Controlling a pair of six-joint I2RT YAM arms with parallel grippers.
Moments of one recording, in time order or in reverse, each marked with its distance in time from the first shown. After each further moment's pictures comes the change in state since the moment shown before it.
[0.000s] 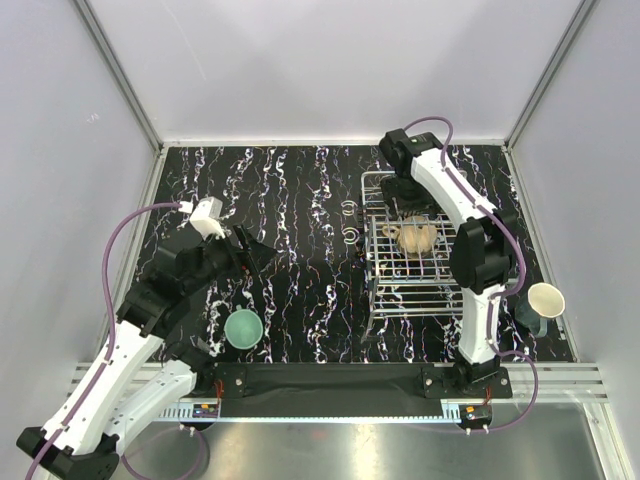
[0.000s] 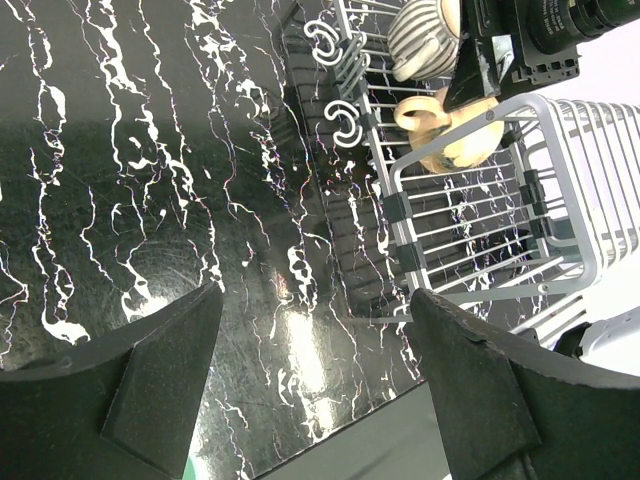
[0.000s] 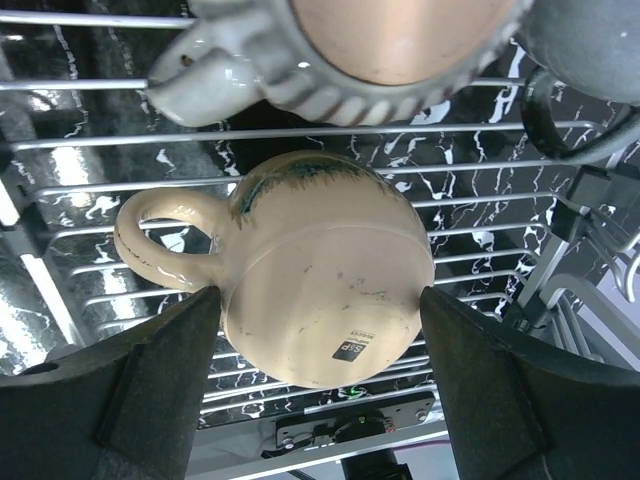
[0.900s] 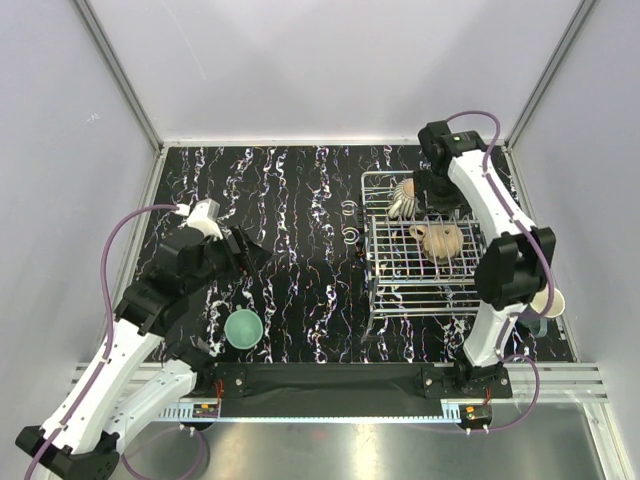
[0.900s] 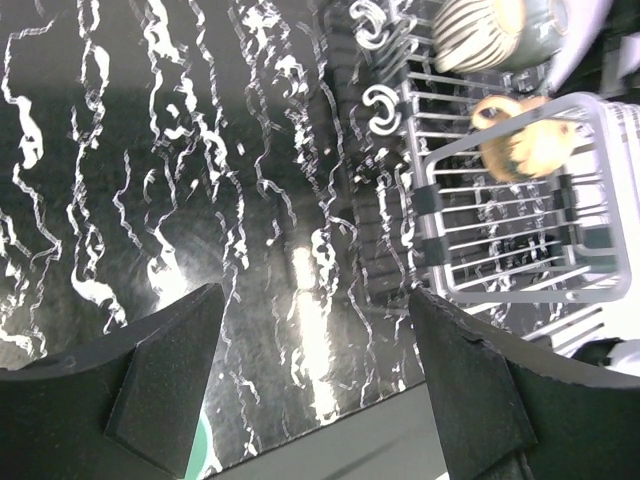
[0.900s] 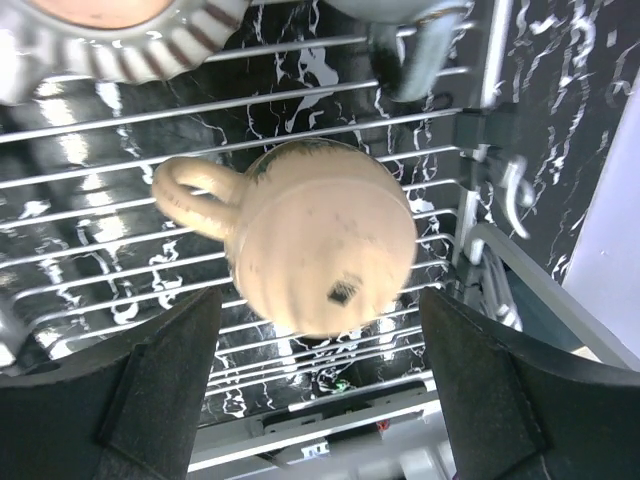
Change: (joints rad) left arm 0.000 0.014 0.037 -0.101 -0.060 -0.027; right arm -0.140 -0.182 -0.129 0.028 0.014 -0.009
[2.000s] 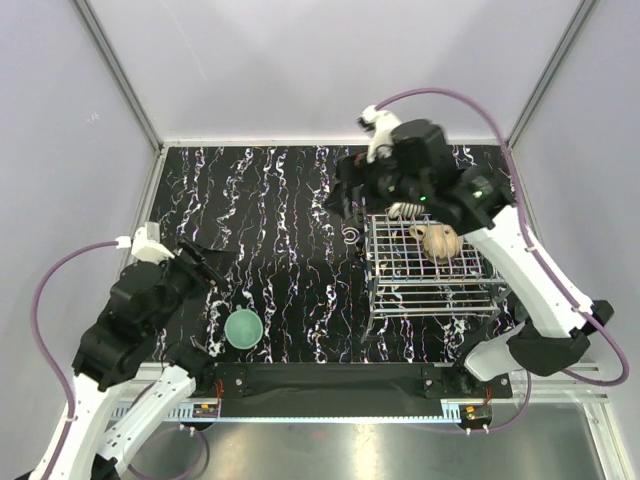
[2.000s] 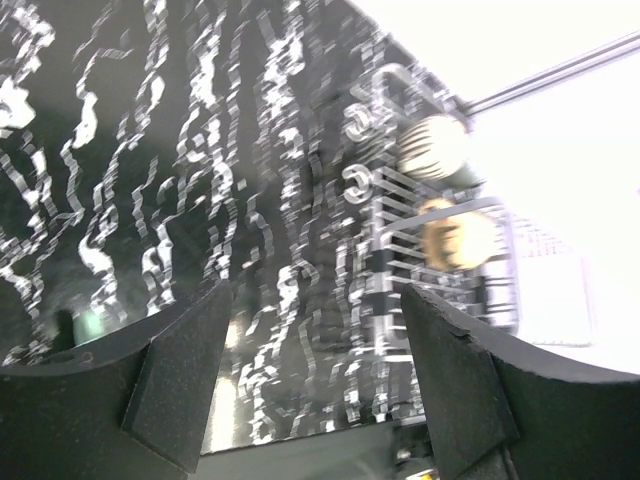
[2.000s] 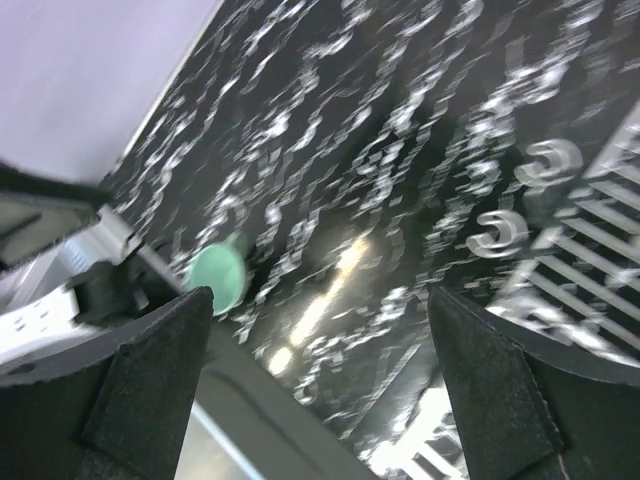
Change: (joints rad) left arm 0.000 -0.250 0.050 -0.175 -0.209 -0.253; right arm 0.489 -0.426 0.092 0.345 -0.410 0.092
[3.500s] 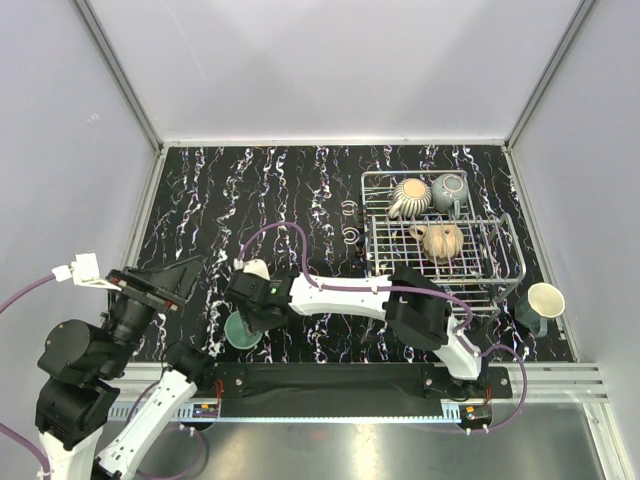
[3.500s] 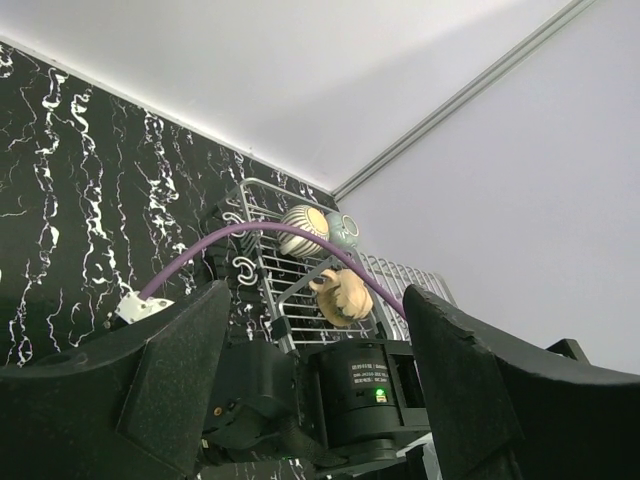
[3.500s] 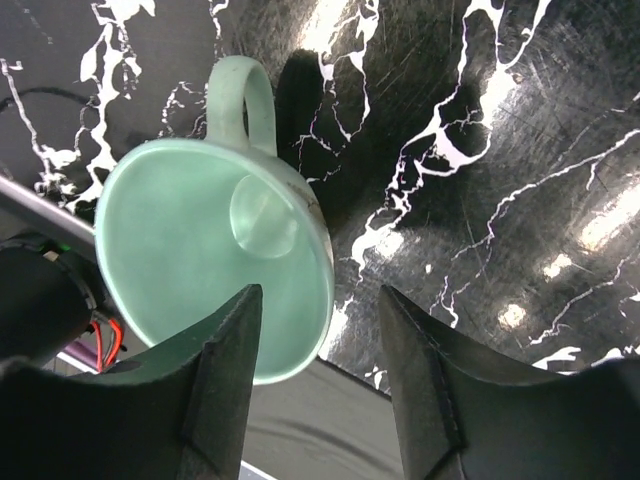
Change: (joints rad) left arm 0.000 -0.229 0.106 0.119 0.034 0.092; right arm 0.594 0.682 -0.182 0.267 0.252 0.518
